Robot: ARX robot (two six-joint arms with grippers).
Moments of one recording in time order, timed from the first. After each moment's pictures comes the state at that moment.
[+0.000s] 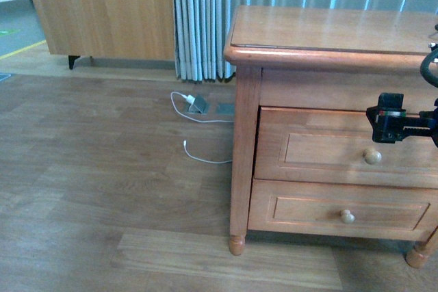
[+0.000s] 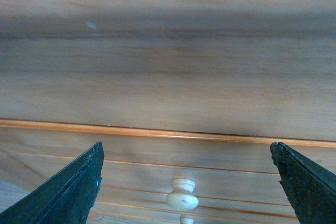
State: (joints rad) left arm 0.00 0.00 0.02 0.00 0.00 0.00; right arm -0.02 1.99 0.87 0.83 -0.16 0.04
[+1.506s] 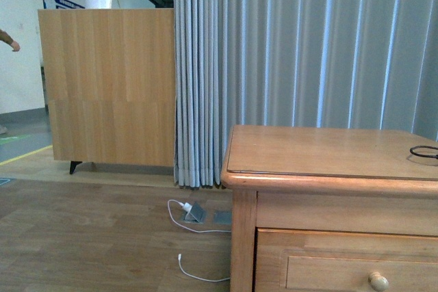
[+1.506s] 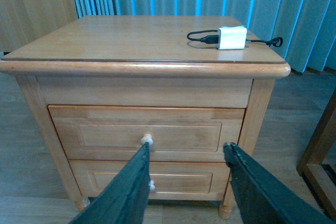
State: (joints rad) left arm 0.00 0.00 0.02 0.00 0.00 0.00; right arm -0.25 0.50 0.13 0.36 -0.24 -0.01
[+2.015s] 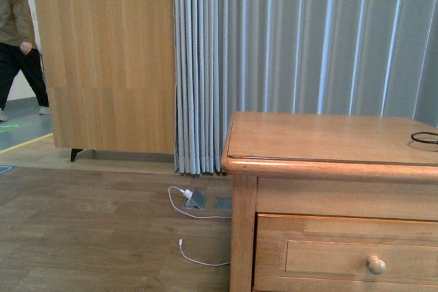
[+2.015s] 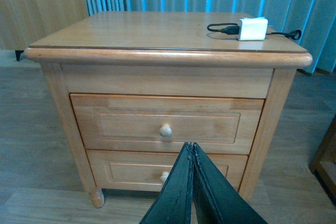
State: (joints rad) left arm 0.00 0.00 0.02 0.00 0.00 0.00; right arm -0.01 0.29 0.05 0.25 -0.01 -0.01
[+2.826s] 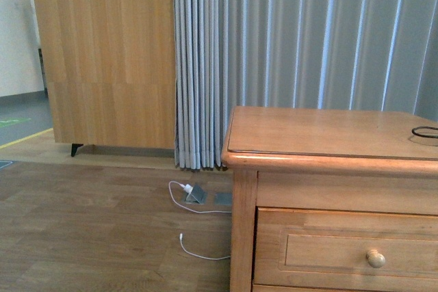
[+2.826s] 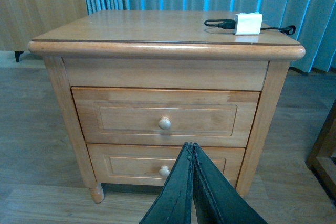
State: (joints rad) left arm 0.00 0.00 0.02 0.00 0.00 0.00; right arm 0.00 0.00 0.01 0.00 0.00 -0.01
